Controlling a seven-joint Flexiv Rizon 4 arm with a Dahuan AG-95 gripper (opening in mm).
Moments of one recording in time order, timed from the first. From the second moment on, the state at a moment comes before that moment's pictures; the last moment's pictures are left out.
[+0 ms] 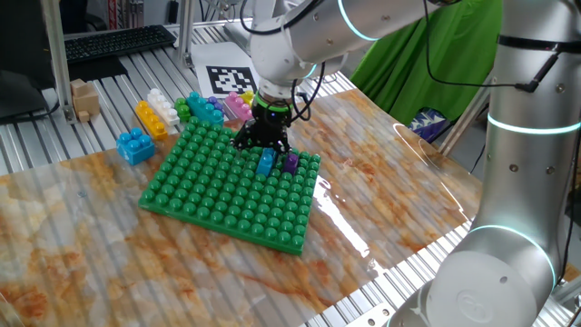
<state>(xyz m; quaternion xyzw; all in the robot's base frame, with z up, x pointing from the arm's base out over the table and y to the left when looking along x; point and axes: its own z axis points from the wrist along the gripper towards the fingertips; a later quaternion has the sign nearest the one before) 0.565 -0.040 0.030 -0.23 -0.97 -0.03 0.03</state>
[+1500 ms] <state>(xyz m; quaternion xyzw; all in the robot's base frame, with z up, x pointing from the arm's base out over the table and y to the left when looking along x) 0.564 -0.042 0.047 -0.24 -0.97 -0.02 0.07</state>
